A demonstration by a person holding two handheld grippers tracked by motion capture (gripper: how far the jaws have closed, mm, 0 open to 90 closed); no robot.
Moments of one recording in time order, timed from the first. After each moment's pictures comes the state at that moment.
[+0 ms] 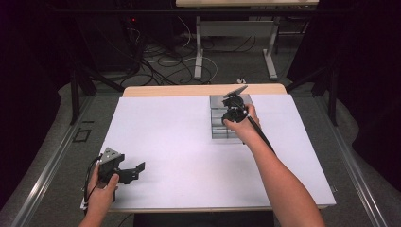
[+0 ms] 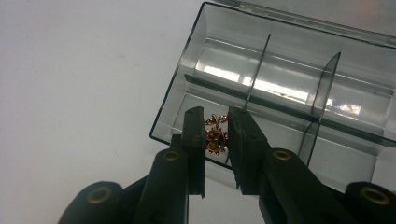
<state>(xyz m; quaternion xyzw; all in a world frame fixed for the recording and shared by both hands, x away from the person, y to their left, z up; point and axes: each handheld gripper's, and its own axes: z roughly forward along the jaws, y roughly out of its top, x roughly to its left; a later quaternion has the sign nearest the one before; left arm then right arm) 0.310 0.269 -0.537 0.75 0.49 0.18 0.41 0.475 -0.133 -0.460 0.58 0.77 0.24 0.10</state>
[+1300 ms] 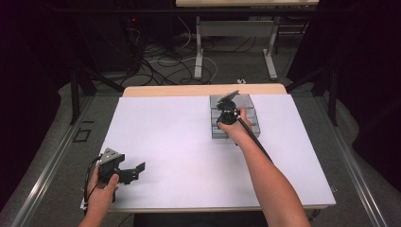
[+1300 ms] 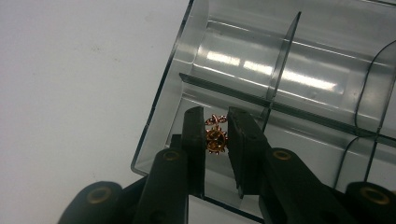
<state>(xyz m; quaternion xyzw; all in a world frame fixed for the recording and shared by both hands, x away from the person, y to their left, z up) 0.310 0.270 -0.538 0.75 0.49 0.18 0.41 0.498 -0.117 -0.500 0.59 0.77 0.21 0.08</state>
